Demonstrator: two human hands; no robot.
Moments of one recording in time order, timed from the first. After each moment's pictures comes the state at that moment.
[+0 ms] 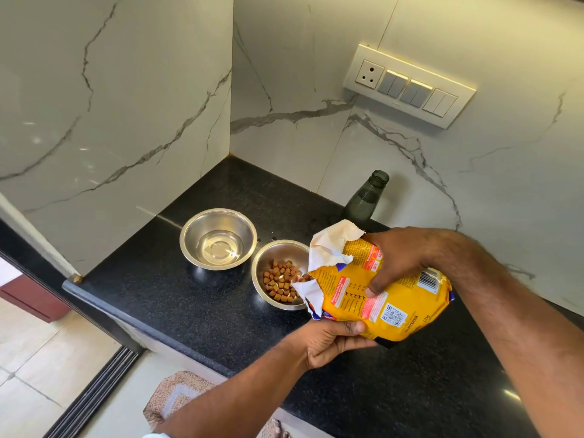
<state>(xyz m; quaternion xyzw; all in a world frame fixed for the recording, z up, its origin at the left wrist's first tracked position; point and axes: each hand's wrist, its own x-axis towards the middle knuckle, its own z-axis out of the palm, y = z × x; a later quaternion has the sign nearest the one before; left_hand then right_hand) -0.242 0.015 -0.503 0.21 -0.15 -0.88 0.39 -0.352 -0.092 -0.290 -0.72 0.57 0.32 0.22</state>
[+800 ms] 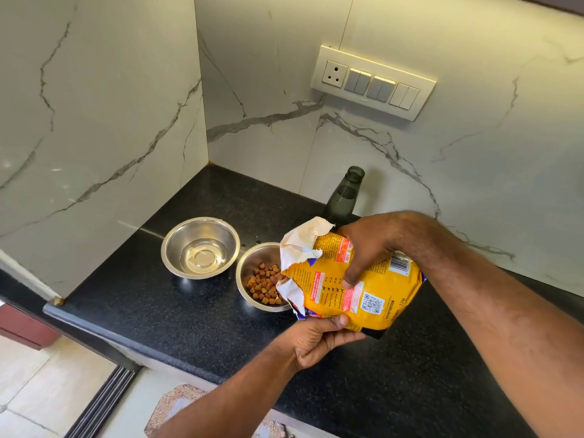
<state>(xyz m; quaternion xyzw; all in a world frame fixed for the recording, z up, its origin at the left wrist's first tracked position) -0.246 0.021 -0.492 0.20 -0.10 -0.89 0.39 -0.341 -0.094 -0.282 -0.71 0.57 0.34 0.23</state>
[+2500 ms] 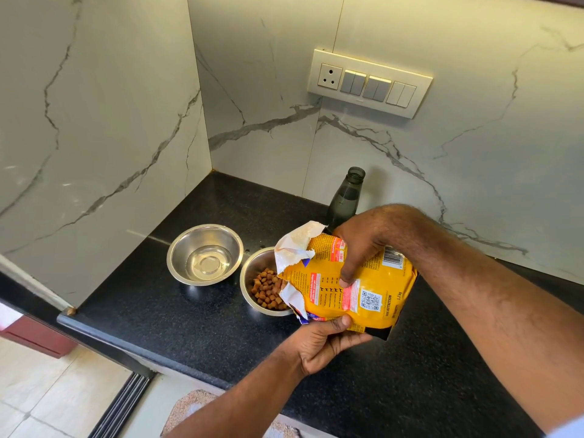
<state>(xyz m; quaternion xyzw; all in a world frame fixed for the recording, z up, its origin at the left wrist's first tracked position) -0.250 0.021 -0.502 0.20 -0.06 -0.89 0.41 -0.323 -0.075 -0.256 -0.73 0.56 0.31 0.24</state>
